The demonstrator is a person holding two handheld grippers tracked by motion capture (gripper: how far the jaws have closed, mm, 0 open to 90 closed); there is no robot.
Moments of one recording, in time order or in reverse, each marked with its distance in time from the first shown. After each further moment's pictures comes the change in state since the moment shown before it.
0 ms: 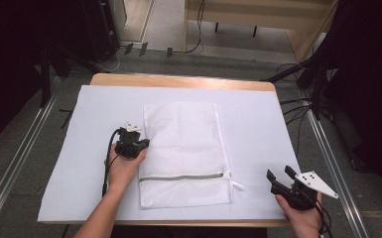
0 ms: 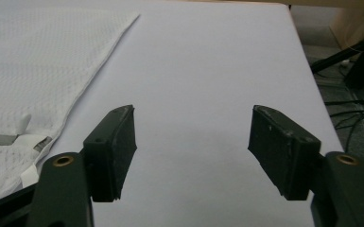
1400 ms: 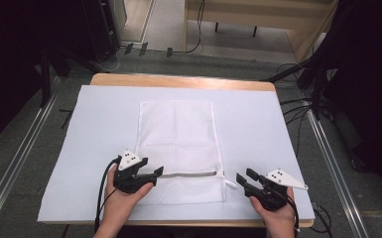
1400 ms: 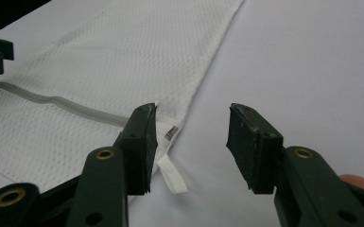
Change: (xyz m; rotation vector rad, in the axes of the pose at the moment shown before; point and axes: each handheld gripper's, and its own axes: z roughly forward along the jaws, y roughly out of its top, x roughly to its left) left arm -0.059 -0.060 -0.066 -0.161 -0.192 0.067; right arm 0.066 0.008 0.017 0.078 0.297 0.002
